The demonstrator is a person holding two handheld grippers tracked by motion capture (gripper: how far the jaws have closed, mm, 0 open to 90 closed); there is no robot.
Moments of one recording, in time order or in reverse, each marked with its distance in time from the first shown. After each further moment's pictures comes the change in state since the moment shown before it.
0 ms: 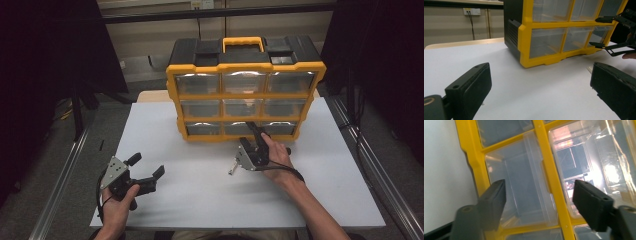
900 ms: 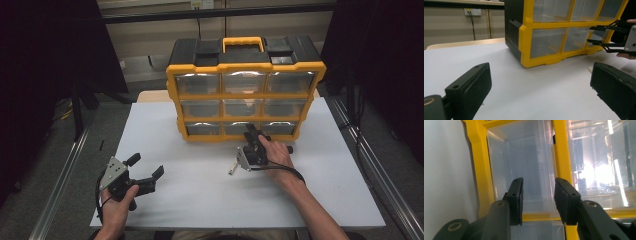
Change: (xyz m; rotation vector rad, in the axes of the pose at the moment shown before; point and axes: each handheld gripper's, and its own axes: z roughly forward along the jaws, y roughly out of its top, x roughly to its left) left arm 0.000 0.000 -0.002 0.004 0.006 0.013; right arm 0.006 -0.006 0.009 0.064 -0.027 -0.151
